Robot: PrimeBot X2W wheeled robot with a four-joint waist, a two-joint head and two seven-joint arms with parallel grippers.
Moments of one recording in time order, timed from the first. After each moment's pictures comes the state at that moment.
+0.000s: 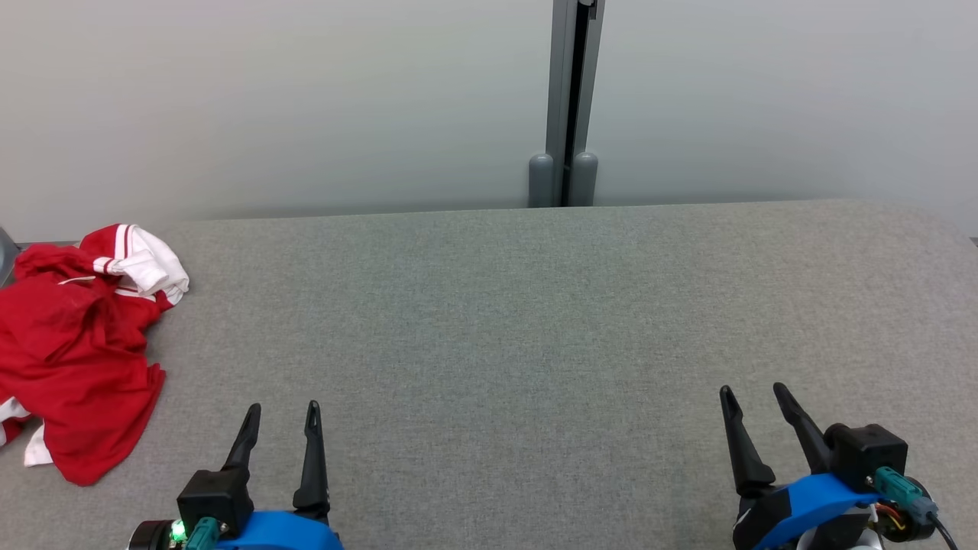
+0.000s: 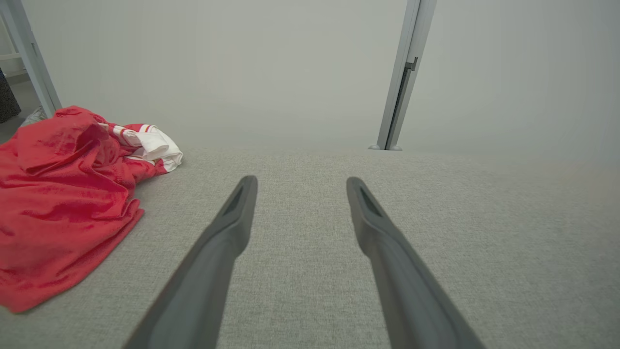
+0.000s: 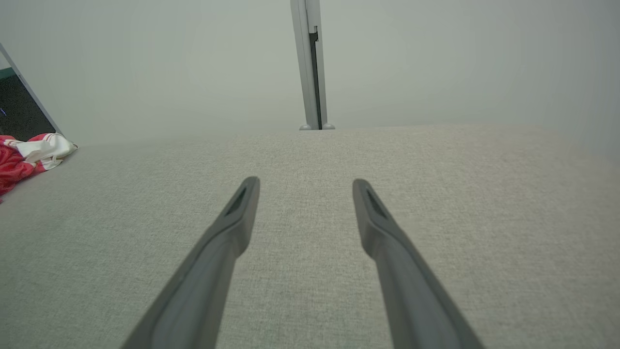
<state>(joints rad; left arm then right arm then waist) 0.00 0.13 -0.19 0.27 -0.26 0.04 -0.21 -0.07 -0.05 0.00 0.30 0.17 0.13 -0.14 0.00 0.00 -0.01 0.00</state>
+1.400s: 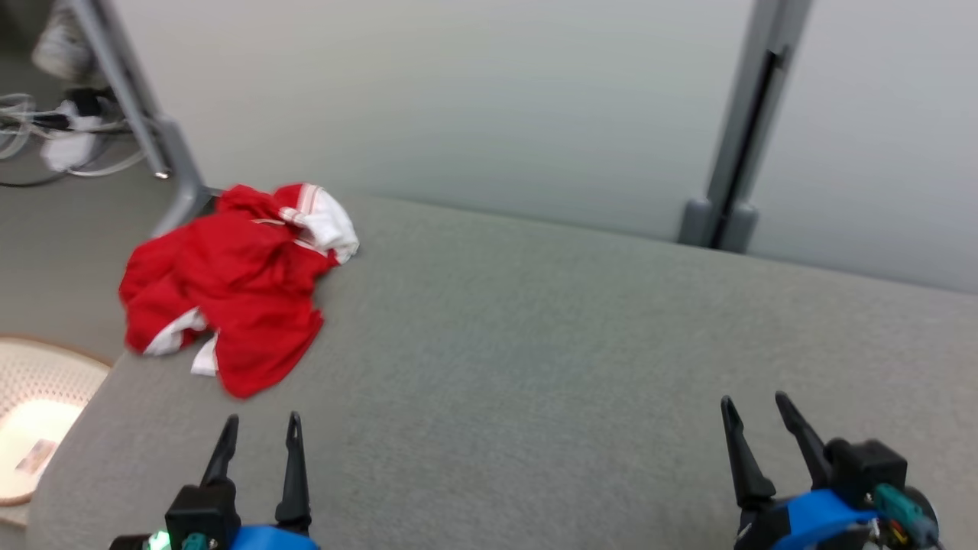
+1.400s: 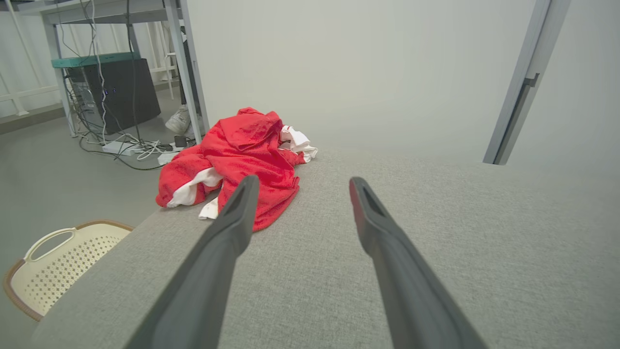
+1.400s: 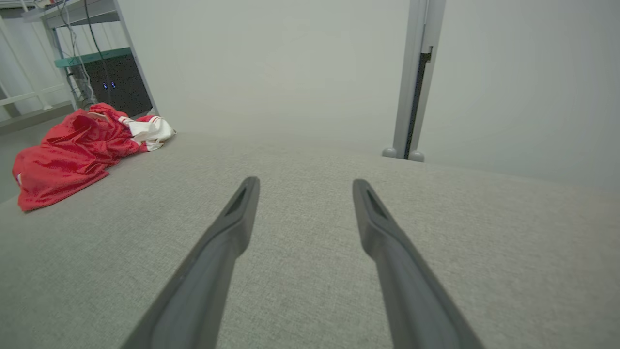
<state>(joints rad) 0.04 0.18 -0.20 0.23 -0.23 0.10 -0.21 -0.04 -0.05 0.00 0.29 0.13 0.13 -0.19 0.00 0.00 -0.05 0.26</state>
